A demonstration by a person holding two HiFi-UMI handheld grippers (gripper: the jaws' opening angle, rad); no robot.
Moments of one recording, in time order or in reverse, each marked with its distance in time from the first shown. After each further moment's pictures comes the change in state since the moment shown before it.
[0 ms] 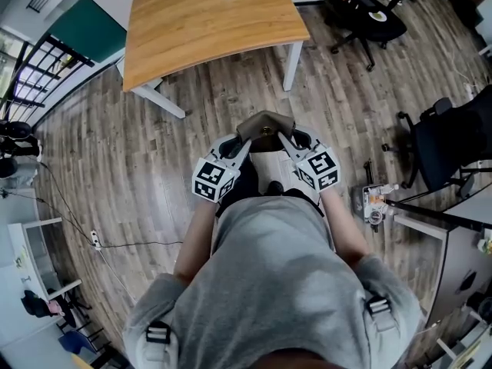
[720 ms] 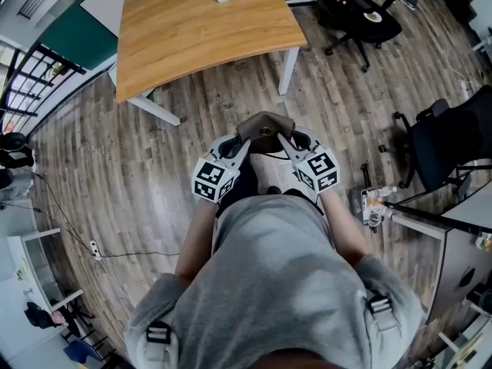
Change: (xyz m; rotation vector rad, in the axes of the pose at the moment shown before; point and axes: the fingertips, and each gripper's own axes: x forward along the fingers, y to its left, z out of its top) left arm 0.034 0.044 0.012 -0.002 -0.006 -0.031; right arm 0.036 -0.032 0.010 0.009 0.021 -0.036
